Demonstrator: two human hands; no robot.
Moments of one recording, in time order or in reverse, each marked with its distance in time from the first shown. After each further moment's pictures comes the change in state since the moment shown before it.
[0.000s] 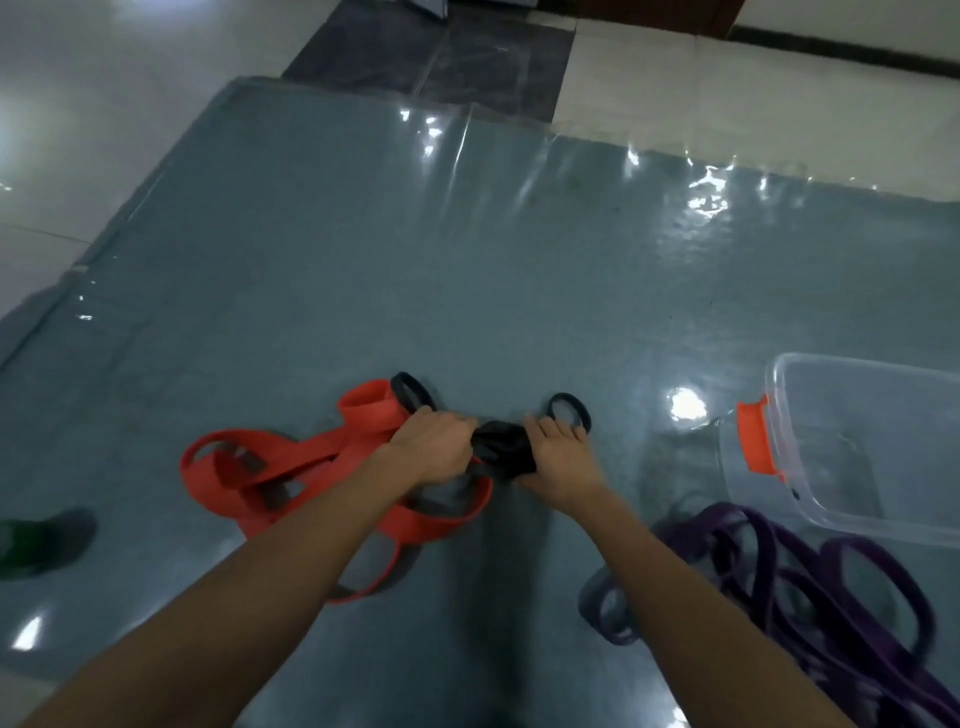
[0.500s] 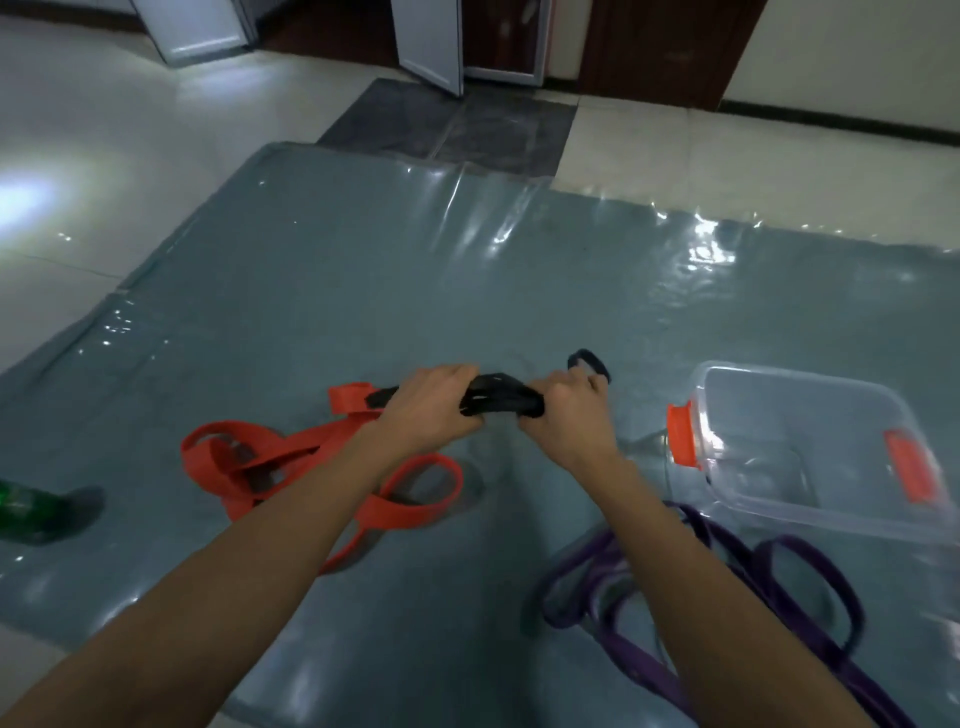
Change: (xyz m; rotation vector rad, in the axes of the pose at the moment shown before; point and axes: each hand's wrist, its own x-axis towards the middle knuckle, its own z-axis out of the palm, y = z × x) left_hand -0.028 0.072 -0.081 -0.176 0.388 -0.067; right_hand -0.055 0.031 -0.102 0.105 0.514 0.025
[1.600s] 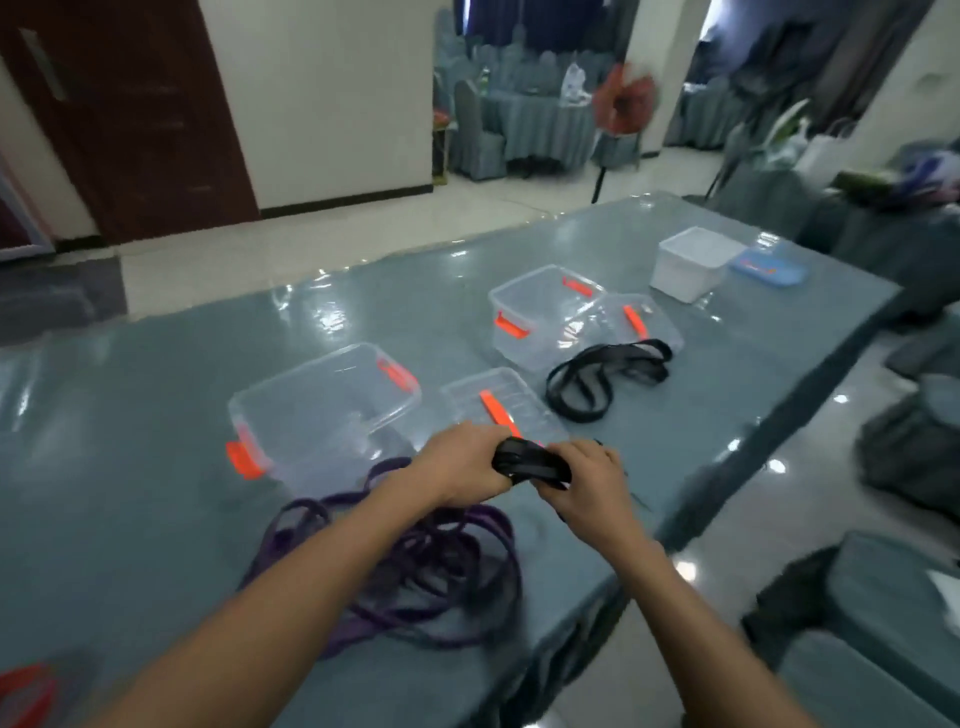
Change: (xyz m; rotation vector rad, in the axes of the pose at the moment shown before) left_hand -0.073 0.495 0.085 -0.130 -0.294 0.895; right_hand -0.459 0.234 -0.170 -0.027 0.481 0.753
